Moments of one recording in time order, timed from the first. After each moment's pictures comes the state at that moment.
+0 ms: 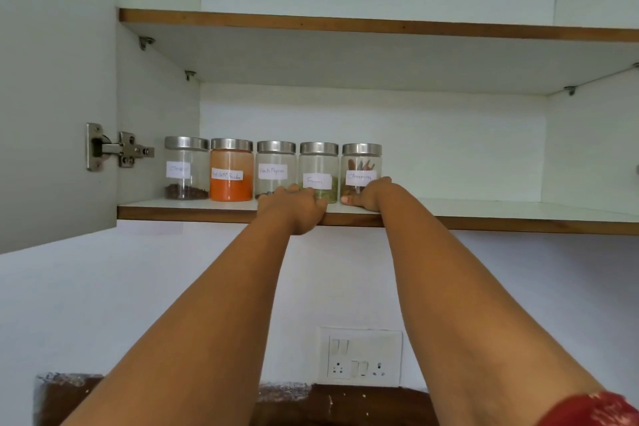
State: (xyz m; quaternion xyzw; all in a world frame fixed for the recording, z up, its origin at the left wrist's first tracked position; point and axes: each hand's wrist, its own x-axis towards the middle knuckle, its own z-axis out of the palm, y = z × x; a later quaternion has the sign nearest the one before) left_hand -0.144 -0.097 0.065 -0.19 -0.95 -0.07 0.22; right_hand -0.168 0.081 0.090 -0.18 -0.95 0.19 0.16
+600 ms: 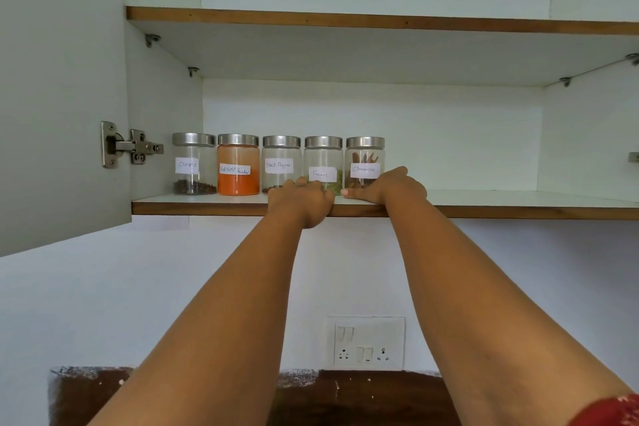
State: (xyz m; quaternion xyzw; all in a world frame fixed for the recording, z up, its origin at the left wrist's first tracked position) left_hand -0.145 -0.099 0.061 -0.21 -0.94 -0.09 0.25; right_hand -0.133 0.072 0.084 -0.25 -0.91 0.23 0.23
